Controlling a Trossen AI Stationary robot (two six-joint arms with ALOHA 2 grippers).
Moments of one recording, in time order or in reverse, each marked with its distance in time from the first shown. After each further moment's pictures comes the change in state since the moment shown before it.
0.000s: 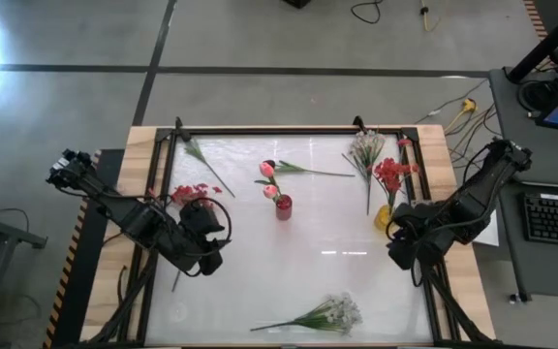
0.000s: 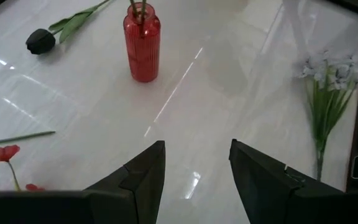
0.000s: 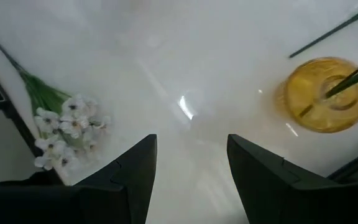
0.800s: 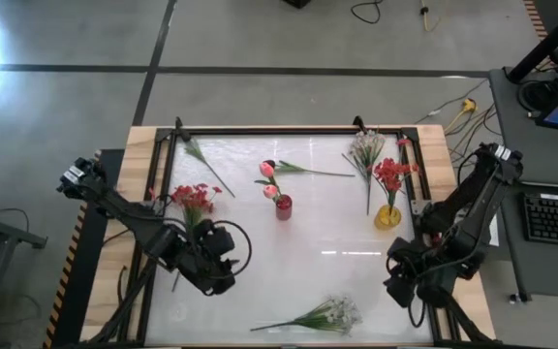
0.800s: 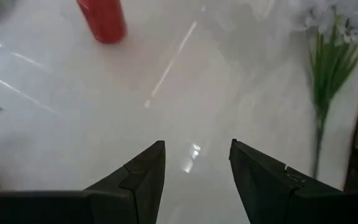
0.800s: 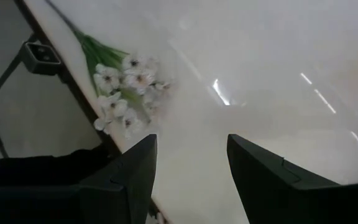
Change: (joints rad) left arm -0.032 0.184 -0.003 0.098 0.102 -0.036; right arm 0.209 0.189 0.000 0.258 0.003 0.213
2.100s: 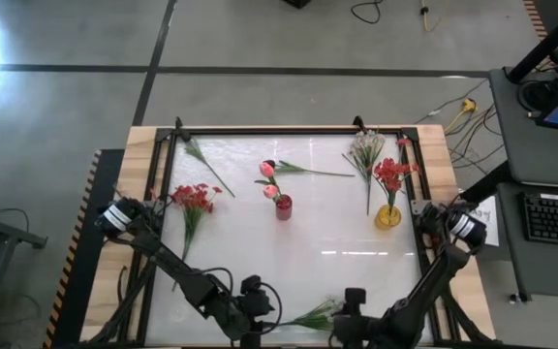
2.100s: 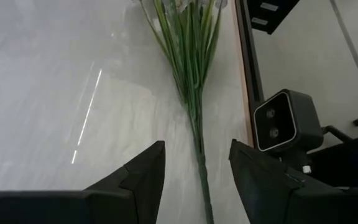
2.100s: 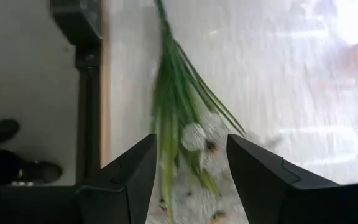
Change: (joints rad) left arm -0.099 0.505 0.000 0.865 0.084 0.283; right arm -0.023 0.763 0.406 0.294 0.259 -0.759
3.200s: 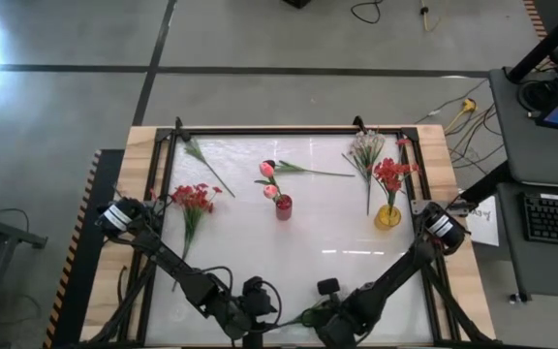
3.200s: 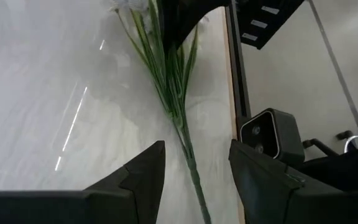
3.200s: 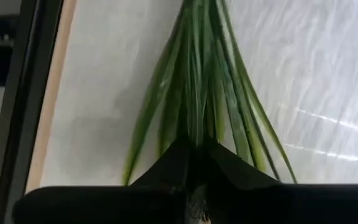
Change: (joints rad) left arm 0.005 0.000 0.000 0.056 0.004 -0.030; right arm -0.209 0.102 -0.033 0.073 -0.391 -0.426
